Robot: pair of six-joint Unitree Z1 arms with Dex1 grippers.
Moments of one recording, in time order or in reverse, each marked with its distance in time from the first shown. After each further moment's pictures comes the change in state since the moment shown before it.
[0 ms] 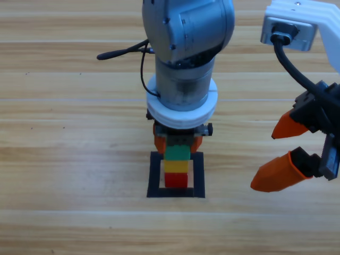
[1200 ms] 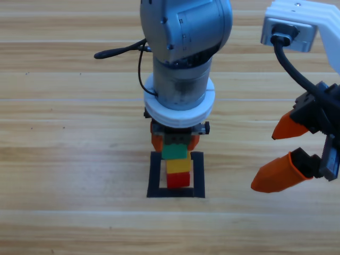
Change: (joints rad) arm 0 0.003 -0.006 0.013 -0.006 0.017 -0.005; arm 1 0.000 0.000 0.002 0.000 0.000 0.000
